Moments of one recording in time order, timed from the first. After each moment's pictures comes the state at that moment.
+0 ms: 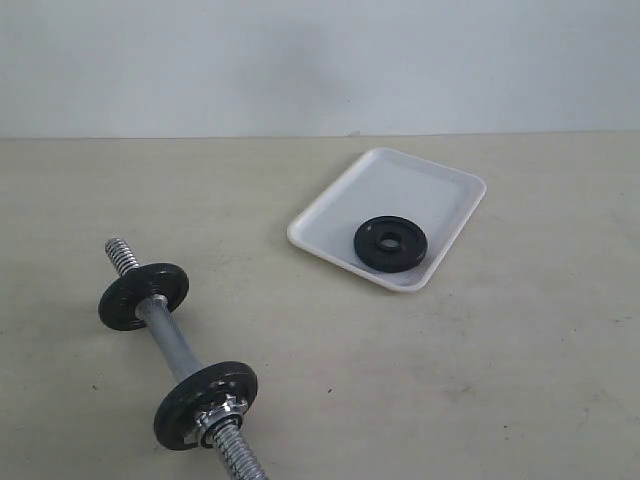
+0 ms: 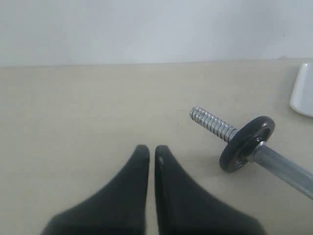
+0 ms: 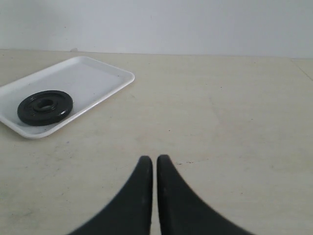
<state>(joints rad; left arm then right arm) -0.01 0.00 0.00 0.09 0.31 -0.05 0.05 0.00 0.00 -0.07 0.33 0.03</state>
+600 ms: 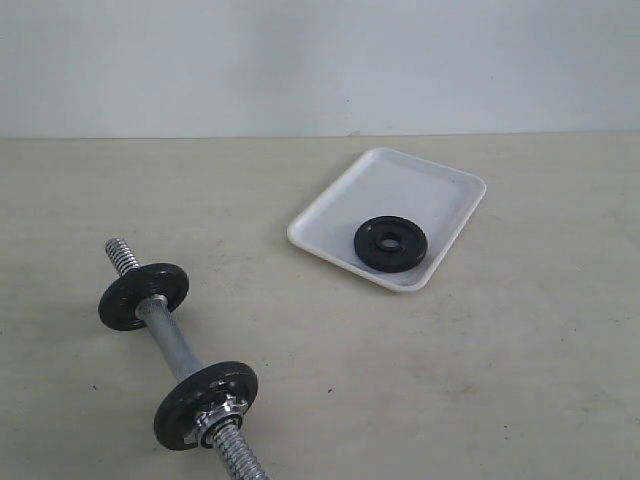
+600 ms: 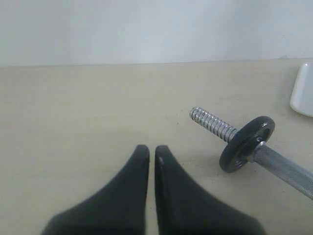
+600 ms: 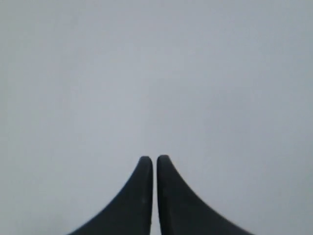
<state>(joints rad) -0.01 0.00 0.00 0.09 0.31 -0.05 0.05 0.00 0.00 -0.08 -0.65 0.00</state>
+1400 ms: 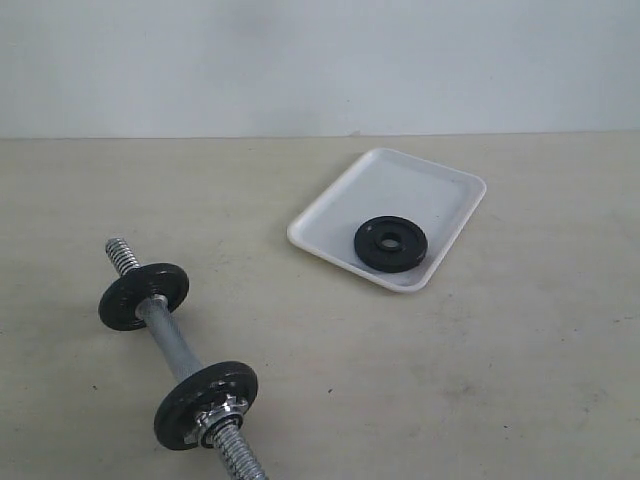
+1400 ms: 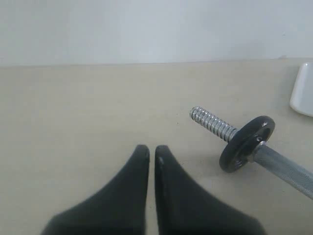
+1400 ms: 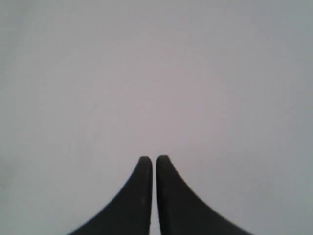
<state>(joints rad) -0.01 0.00 0.00 0.09 0.31 -0.05 0.05 0.05 -0.49 -0.29 -0.25 0.30</state>
